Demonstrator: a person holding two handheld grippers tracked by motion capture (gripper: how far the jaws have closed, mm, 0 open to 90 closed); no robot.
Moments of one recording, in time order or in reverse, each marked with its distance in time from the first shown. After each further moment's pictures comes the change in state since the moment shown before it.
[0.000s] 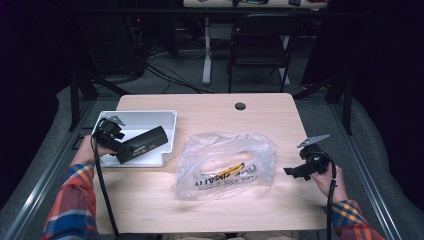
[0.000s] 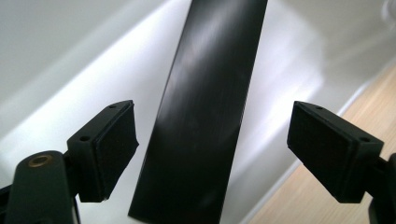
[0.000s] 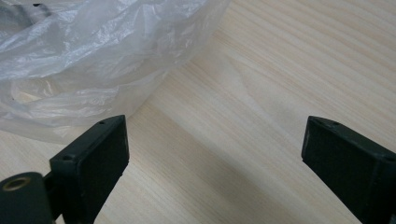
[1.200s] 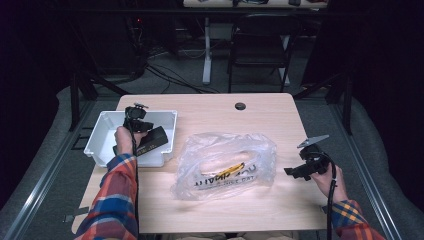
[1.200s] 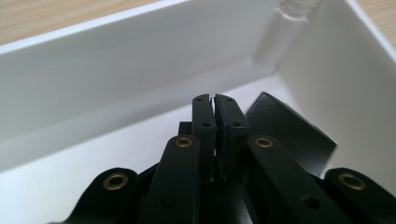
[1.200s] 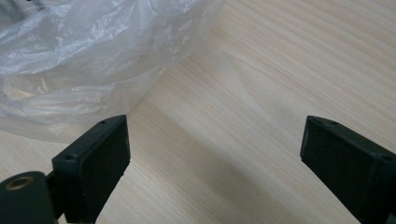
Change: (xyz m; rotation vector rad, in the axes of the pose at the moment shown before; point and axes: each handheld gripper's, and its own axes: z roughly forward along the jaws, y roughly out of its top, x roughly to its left) left arm -0.015 0.069 0.064 -0.102 0.223 -0.339; right arm 0.000 -0.001 0.002 0.003 -0.011 0.001
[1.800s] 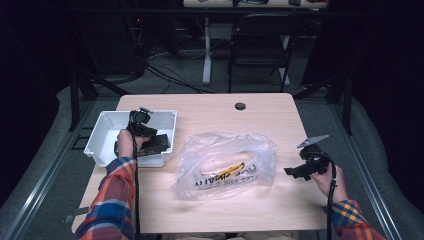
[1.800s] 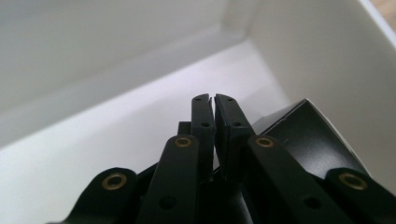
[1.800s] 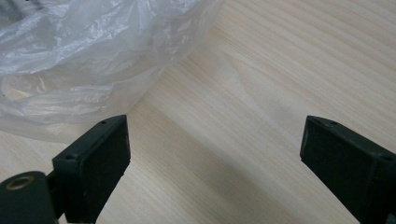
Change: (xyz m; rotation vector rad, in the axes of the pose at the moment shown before) left arm -0.009 -0.009 0.002 0.082 -0.087 0.065; right arm 0.000 0.000 0.000 0.002 -0.004 -0.002
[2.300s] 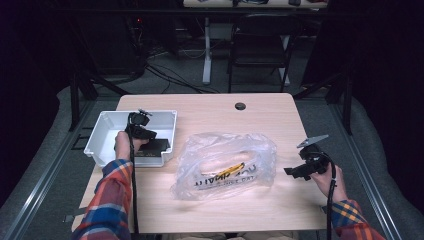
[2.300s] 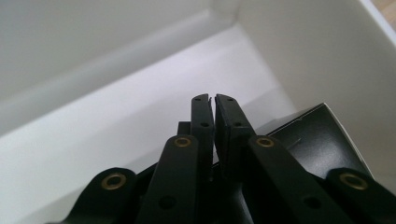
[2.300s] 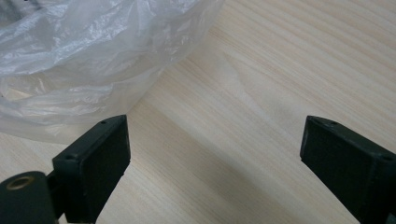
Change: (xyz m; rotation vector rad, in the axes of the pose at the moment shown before) left arm -0.001 -0.006 -0.006 0.013 -0.018 0.036; right arm 0.000 0.000 0.001 0.000 -0.003 0.000
